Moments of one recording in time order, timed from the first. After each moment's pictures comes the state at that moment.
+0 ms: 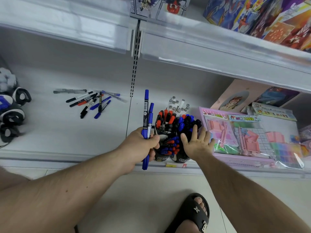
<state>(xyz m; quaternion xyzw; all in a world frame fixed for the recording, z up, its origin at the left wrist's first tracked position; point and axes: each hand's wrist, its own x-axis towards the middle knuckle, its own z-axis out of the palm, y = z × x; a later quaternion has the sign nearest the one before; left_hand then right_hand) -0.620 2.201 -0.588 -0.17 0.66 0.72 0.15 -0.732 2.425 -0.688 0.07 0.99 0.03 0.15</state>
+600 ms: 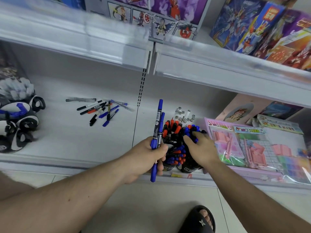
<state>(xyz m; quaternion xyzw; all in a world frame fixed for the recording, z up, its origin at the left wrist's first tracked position) -0.605 2.189 -0.571 -0.11 0.65 0.73 0.20 -0.699 2.384 -0.603 0.03 0.97 -0.24 0.06</state>
